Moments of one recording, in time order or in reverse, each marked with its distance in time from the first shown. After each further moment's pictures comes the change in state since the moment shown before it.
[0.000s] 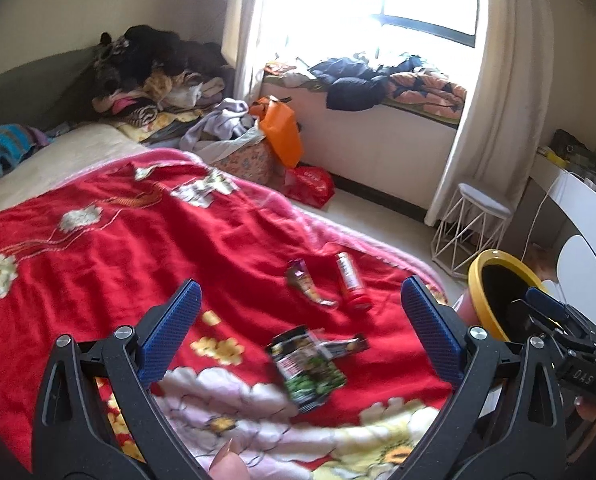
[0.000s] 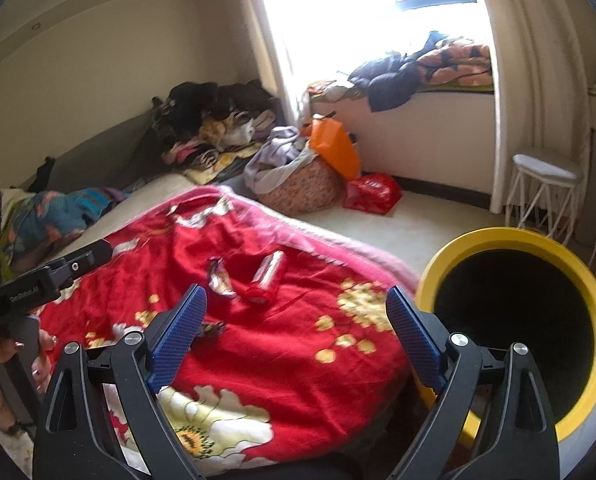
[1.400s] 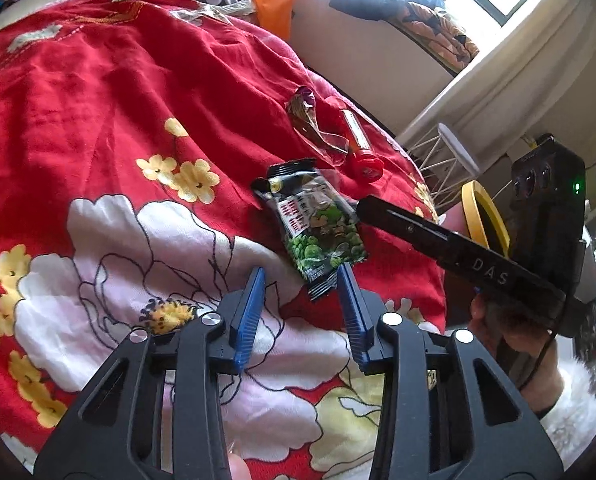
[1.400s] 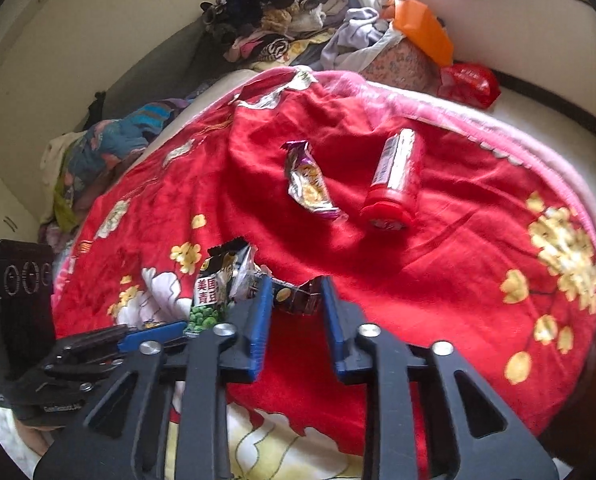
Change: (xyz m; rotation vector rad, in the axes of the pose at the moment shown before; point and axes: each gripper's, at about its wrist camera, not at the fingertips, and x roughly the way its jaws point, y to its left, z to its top) left arm 0.063 0.043 -0.076 -0.251 0.395 -0.252; right arm 0.138 0.045 -0.018 0.031 0.408 0.327
